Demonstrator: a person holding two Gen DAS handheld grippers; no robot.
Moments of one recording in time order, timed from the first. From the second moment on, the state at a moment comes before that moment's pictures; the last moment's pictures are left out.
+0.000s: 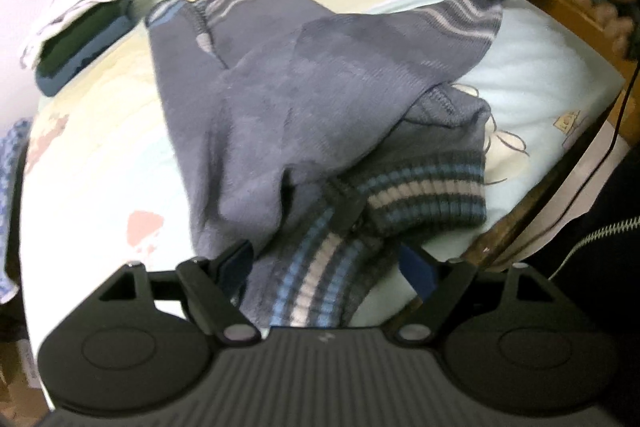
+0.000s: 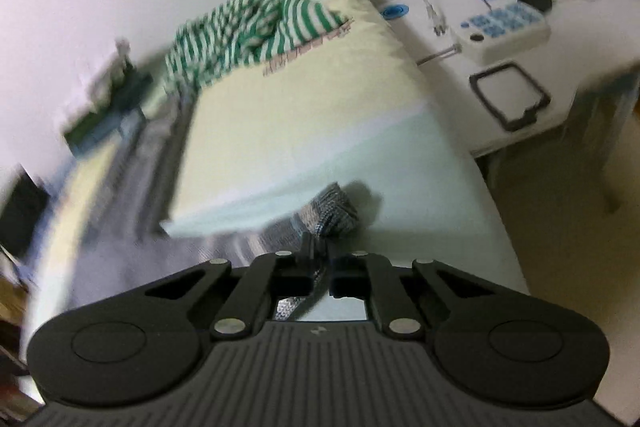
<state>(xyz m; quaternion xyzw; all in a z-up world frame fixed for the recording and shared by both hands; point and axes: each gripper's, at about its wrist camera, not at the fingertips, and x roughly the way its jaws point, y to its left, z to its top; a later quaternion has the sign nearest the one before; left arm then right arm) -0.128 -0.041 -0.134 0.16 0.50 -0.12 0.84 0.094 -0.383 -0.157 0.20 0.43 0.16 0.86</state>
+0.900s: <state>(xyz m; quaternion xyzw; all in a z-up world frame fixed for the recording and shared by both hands) -0.086 -0.057 -0.135 0.18 0.46 -0.17 0.85 0.116 -0.394 -0.066 0.27 0.31 0.21 0.88</state>
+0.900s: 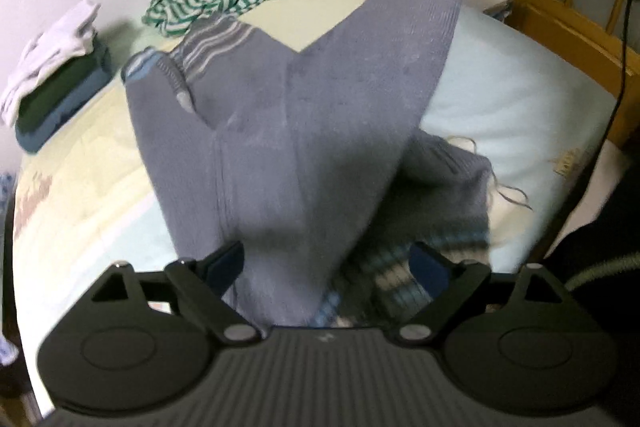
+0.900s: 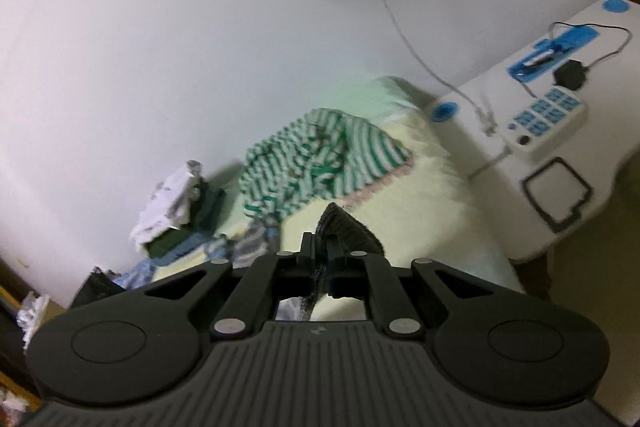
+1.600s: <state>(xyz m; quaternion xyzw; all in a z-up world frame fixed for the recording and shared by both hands) -0.079 -0.028 -0.149 0.10 0.46 -0.17 0.86 0.180 -0.228 0.019 0.29 0.25 0.35 0.85</state>
